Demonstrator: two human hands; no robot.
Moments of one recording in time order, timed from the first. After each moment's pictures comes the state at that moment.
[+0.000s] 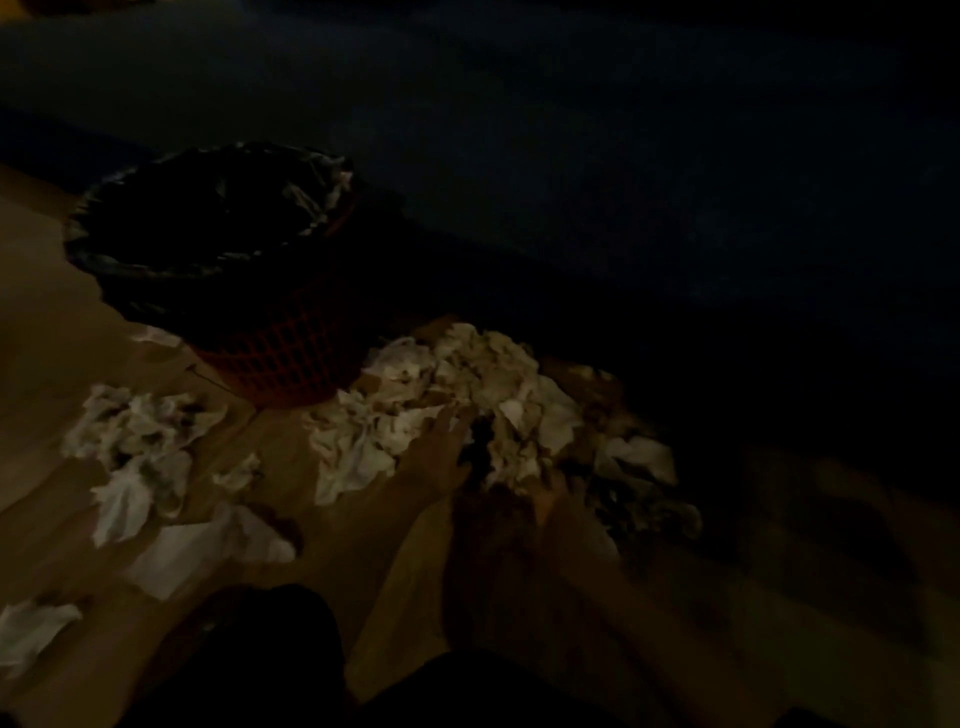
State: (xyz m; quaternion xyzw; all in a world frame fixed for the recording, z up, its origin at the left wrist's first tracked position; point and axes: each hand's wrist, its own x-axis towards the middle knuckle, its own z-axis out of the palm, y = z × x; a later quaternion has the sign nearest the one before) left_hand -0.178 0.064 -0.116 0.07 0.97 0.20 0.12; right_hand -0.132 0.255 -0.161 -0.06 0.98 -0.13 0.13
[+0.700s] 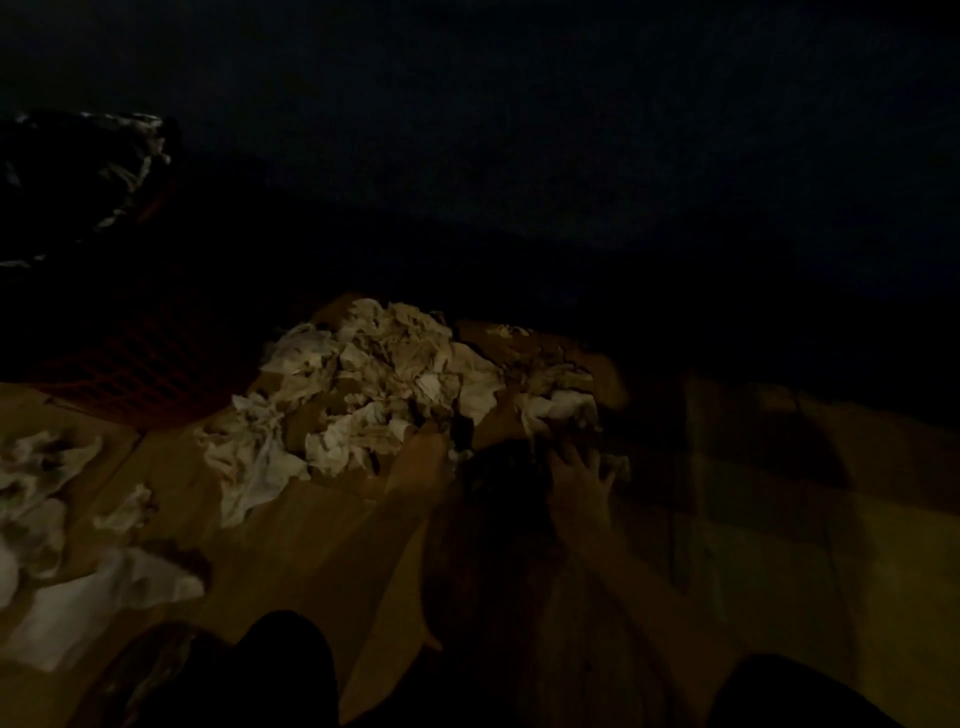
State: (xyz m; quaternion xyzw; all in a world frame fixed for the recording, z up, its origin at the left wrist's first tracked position) left_hand -0.192 0.149 -0.172 0.06 0.97 0.18 0.17; right_hand -0.129 0.348 -0.170 0.06 0.98 -0.16 0.07
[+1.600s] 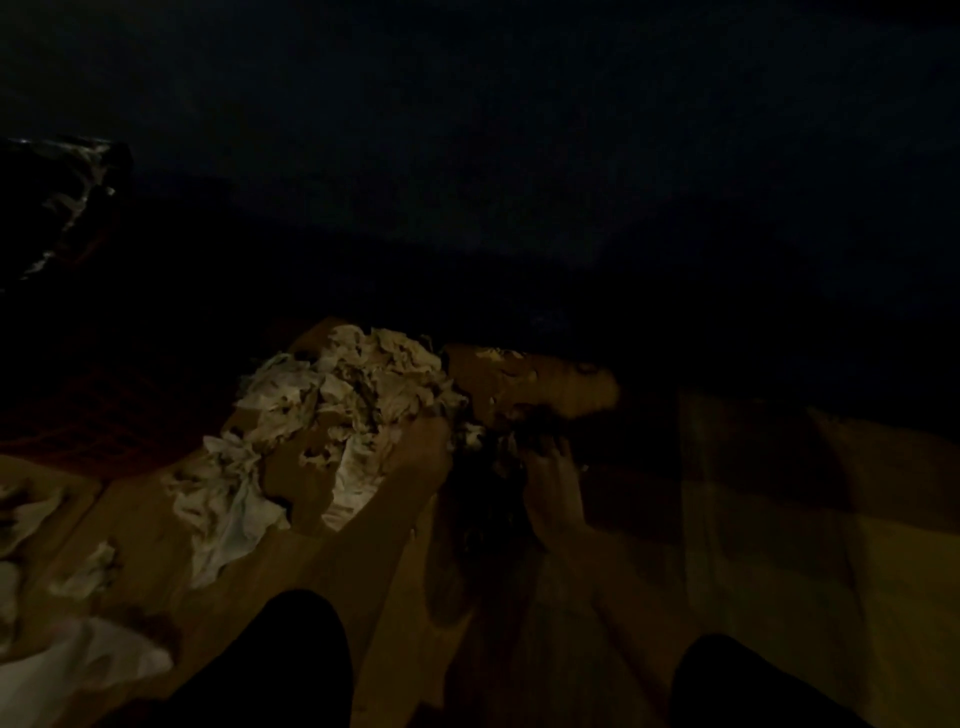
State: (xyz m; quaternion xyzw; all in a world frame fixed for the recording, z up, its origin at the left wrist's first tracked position) left_hand -0.260 0.168 -0.159 0.06 0.97 0.16 0.15; right_hand -0.190 0.334 -0.187 0.03 0.98 -0.21 0.00
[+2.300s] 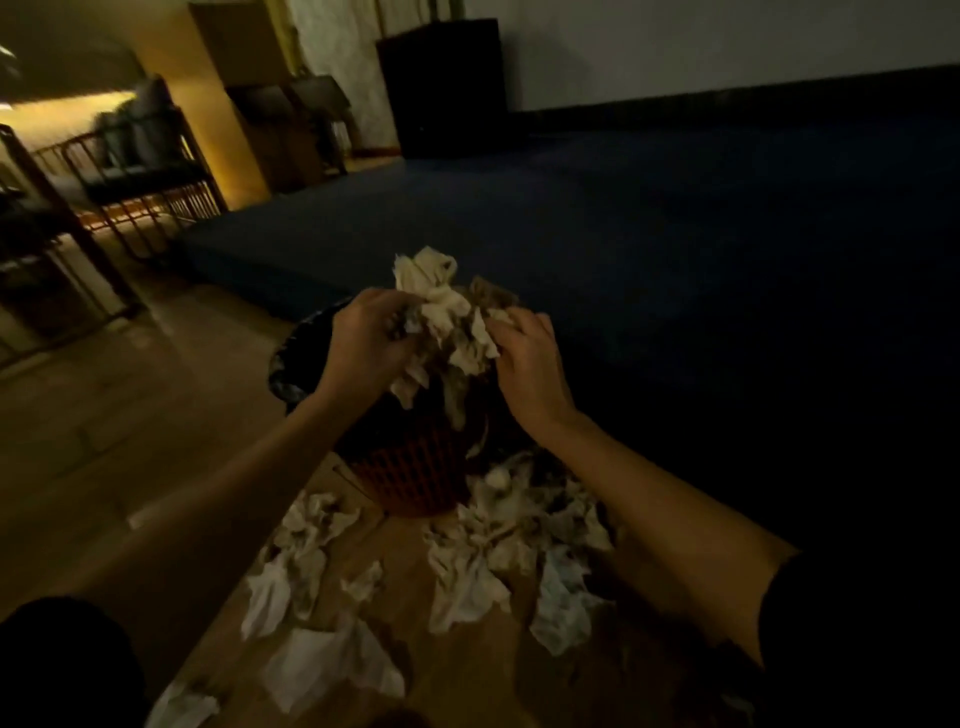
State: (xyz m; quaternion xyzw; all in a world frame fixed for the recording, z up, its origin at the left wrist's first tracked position) left_hand -0.225 -0.092 0.150 -0.03 0.93 0.18 -0.31; right_hand -0.300 0.067 0.081 -0.30 0.81 -0.42 -0.27
